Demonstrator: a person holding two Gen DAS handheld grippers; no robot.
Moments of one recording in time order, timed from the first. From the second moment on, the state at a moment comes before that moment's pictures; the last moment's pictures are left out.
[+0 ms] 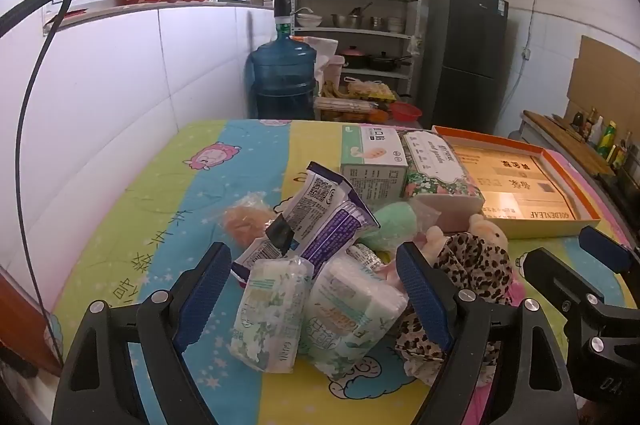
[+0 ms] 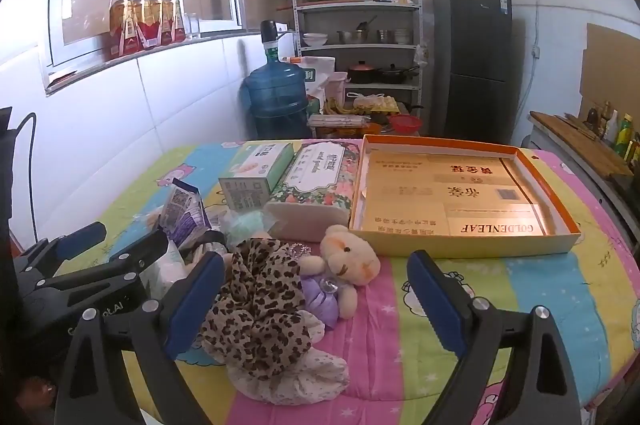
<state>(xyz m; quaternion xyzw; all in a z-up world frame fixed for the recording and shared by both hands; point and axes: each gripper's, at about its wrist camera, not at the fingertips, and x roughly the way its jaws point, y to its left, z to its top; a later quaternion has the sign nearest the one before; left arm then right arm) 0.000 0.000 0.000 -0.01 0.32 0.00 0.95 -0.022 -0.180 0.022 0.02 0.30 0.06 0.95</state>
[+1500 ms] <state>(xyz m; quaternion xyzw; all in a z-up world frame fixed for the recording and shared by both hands) 0.003 0.007 -0.004 -0.01 0.31 0.01 0.95 -0.022 -0.176 0.021 0.02 0.30 0.08 0.95</state>
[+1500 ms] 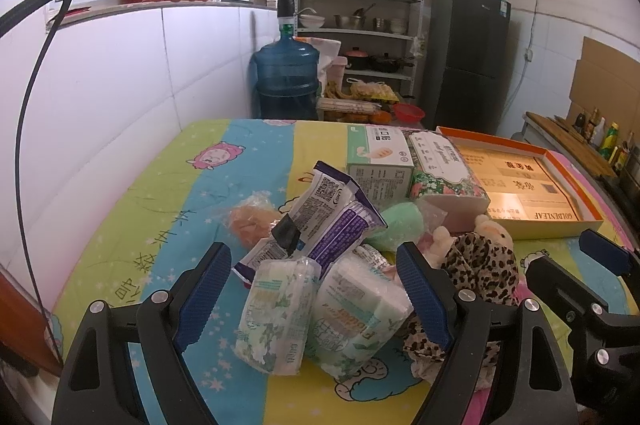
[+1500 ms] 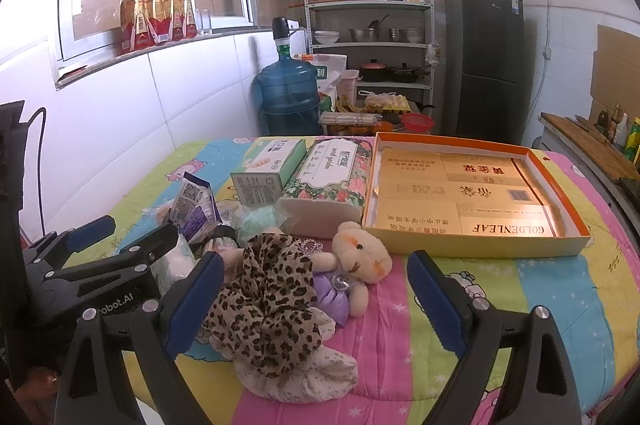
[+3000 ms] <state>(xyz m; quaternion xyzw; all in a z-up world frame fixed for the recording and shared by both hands) 0.013 0.079 -0.077 -0.10 0.36 -0.09 0.92 0.004 -0.161 -0.024 0.03 0.37 0.12 0.92</state>
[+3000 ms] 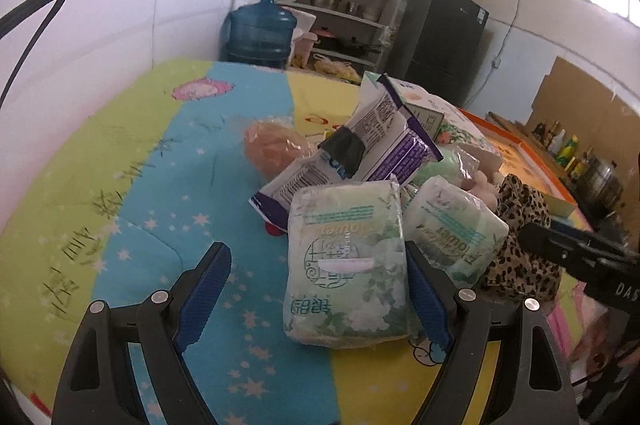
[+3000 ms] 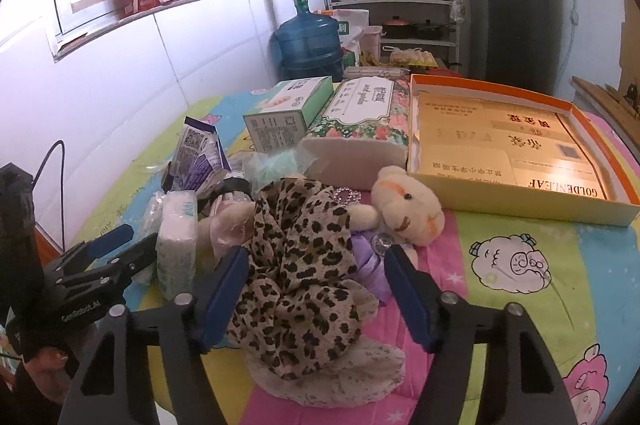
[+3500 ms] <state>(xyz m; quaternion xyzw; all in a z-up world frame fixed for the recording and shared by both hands) 0.007 0.078 -0.077 -0.11 0.36 -0.10 0.92 0.000 -0.164 -0.024 0.05 0.37 0.15 0.91</state>
